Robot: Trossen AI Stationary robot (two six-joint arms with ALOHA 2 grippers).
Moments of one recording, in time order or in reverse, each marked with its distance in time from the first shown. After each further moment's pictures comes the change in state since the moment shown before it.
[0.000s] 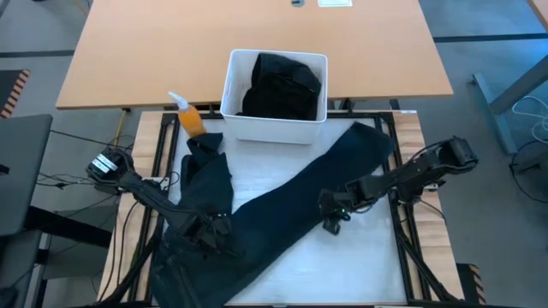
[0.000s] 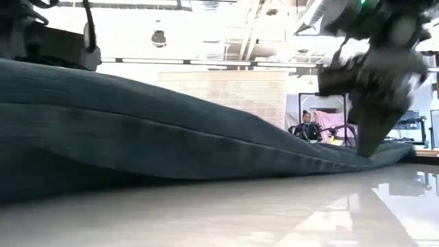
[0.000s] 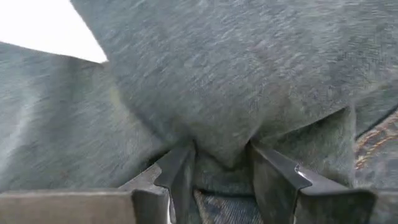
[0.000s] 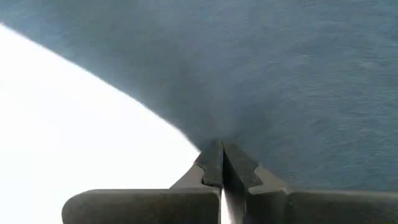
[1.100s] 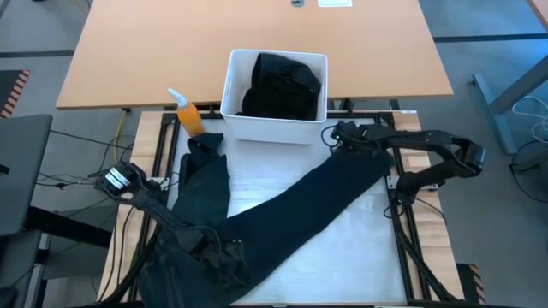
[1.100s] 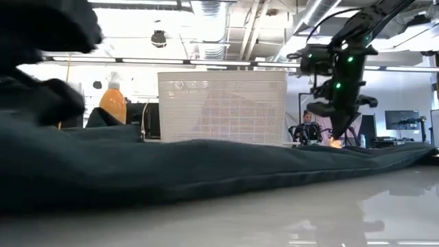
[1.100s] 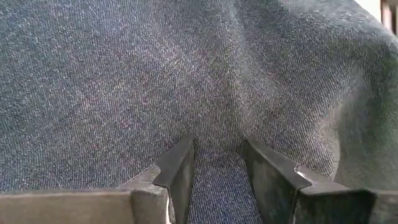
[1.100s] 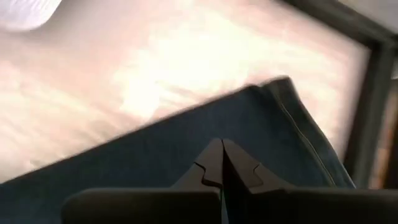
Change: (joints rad) left arm -0.105 0.195 0.088 0.421 0.149 -0.004; right arm -0.798 -0.074 0.075 -0.311 0.476 -0.128
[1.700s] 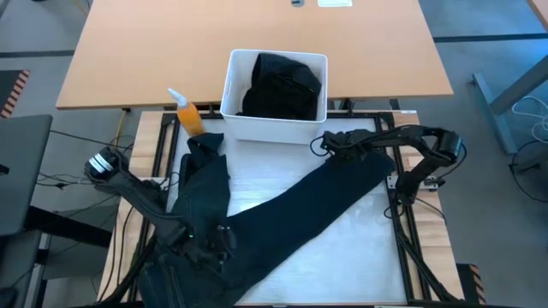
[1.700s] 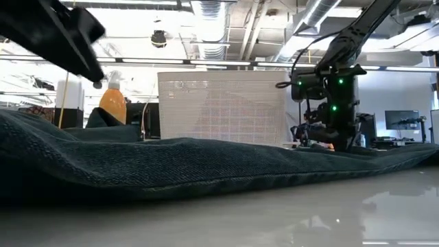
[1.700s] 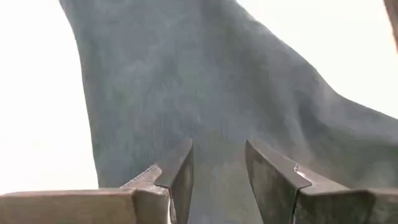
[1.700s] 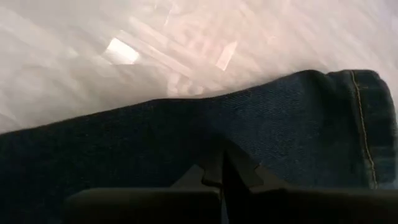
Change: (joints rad) left arm -0.020 -0.202 -0.004 -0.025 -0.503 0.174; right arm 0.025 0.224 0.002 0.023 -0.037 -0.066
